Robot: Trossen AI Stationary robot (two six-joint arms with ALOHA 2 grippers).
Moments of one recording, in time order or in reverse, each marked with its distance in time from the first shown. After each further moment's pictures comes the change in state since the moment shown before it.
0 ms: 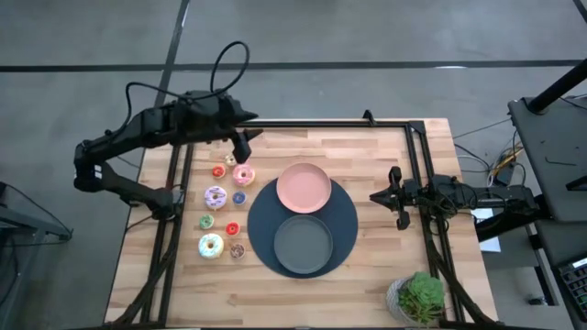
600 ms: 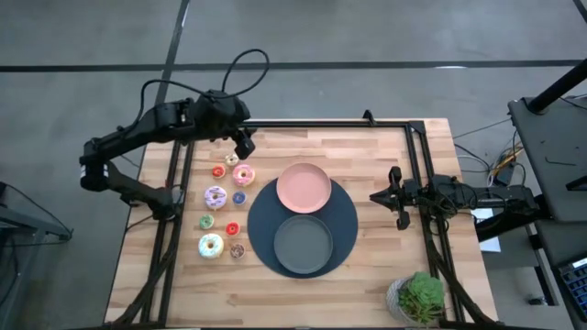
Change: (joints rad) left arm 0.064 0.059 0.000 -0.182 -0.073 -0.065; right arm 0.000 0.000 0.000 0.000 0.000 0.000
